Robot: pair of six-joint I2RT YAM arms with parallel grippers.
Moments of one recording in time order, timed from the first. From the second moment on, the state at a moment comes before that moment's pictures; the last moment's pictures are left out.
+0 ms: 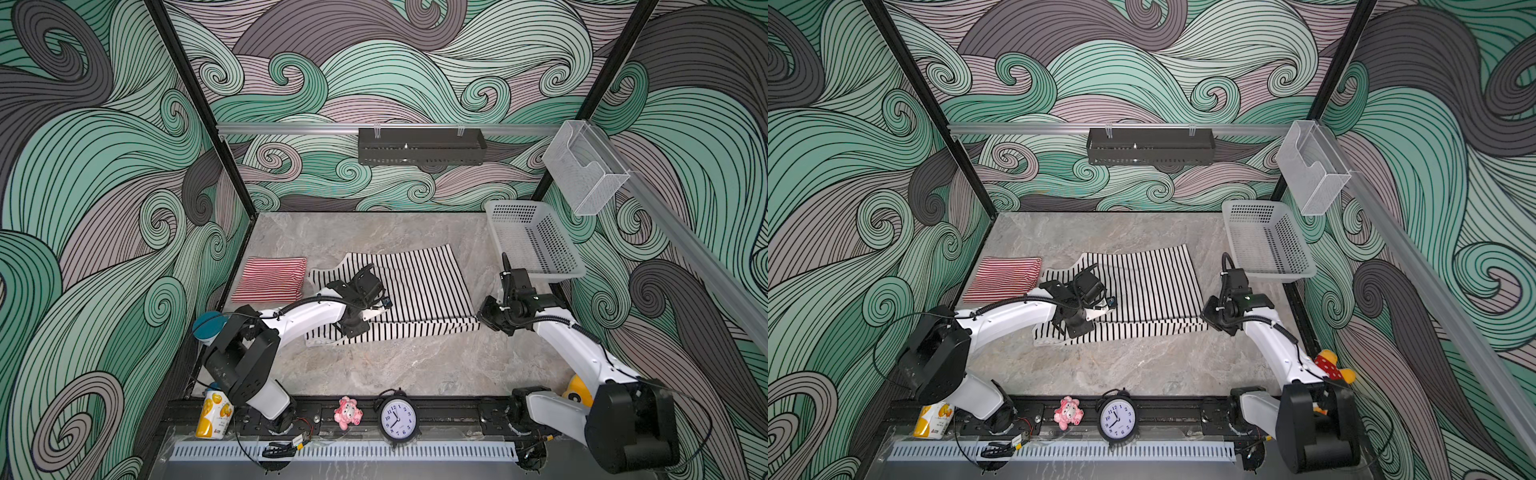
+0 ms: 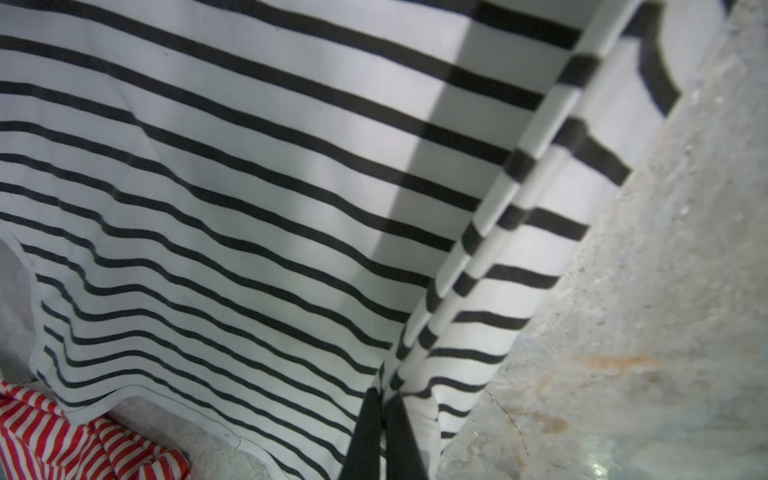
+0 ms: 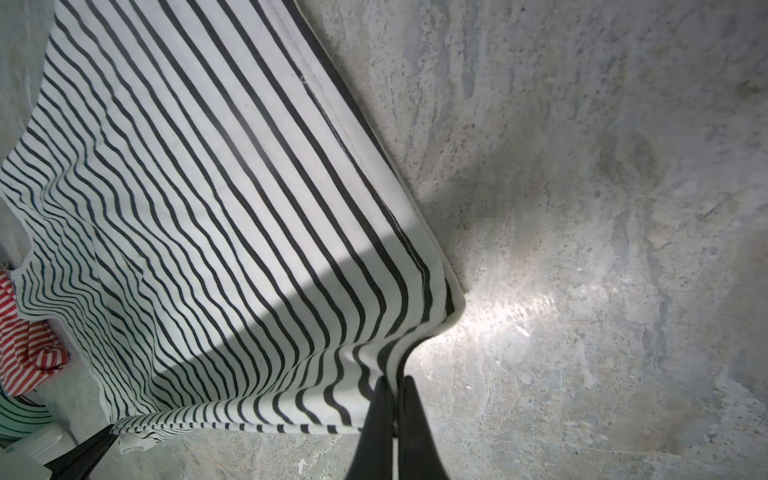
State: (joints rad) left arm -0.71 1.58 0.99 -0.78 -0.19 0.46; right arm 0.11 1.23 0.74 -0.73 -0.21 0.62
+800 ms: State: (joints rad) left arm -0.67 1.72 1.05 -0.71 -0.34 0.40; right arm 0.07 1.53 0.91 -0.58 -0.27 0.55
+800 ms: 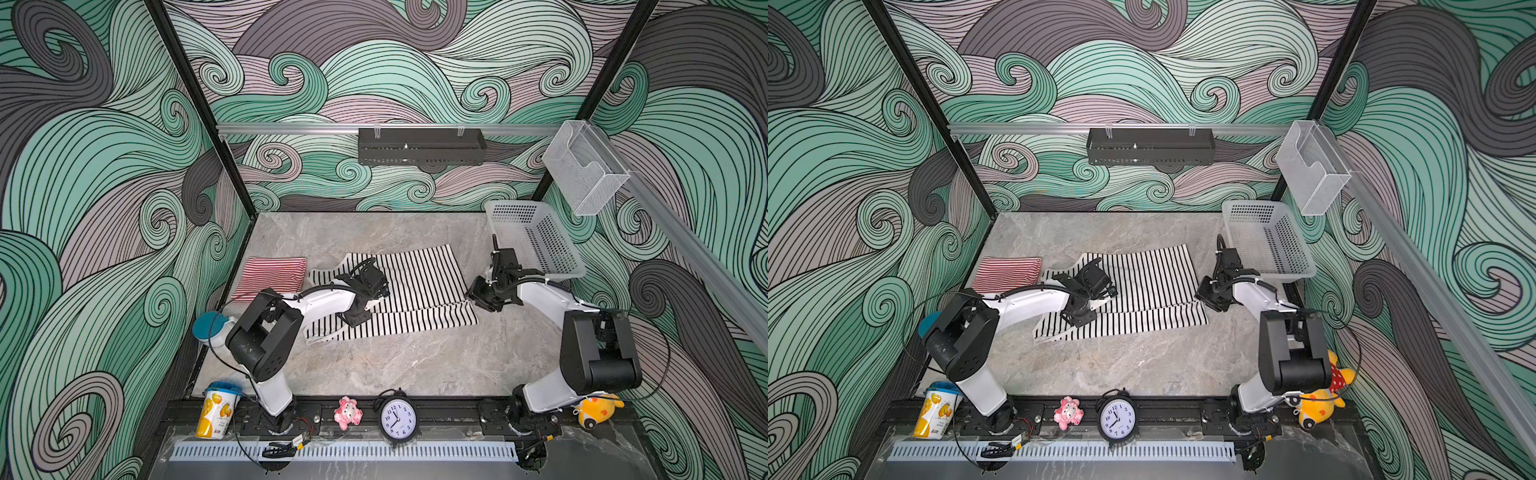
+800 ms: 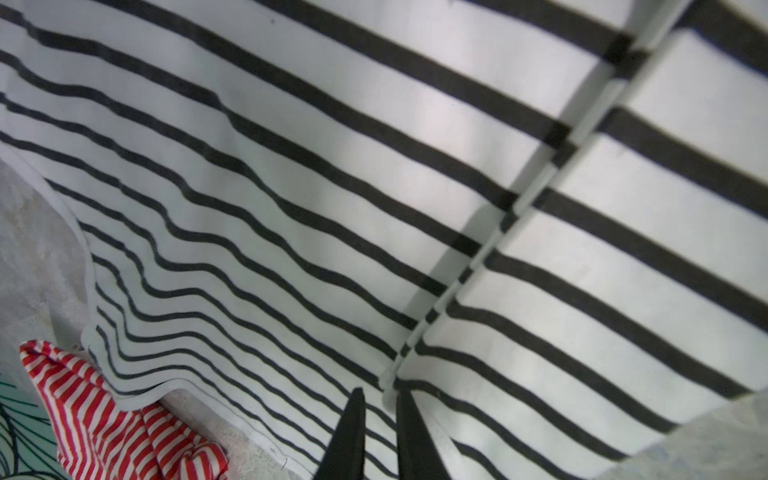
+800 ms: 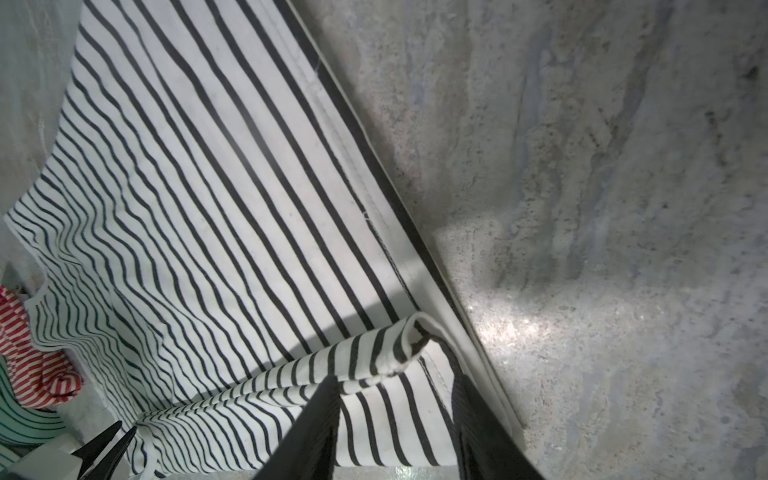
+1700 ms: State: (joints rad) left arm -0.65 1.47 0.81 -0.81 -0.16 0.44; right arm 0.15 1.67 0.88 -0.43 -0.30 0.61
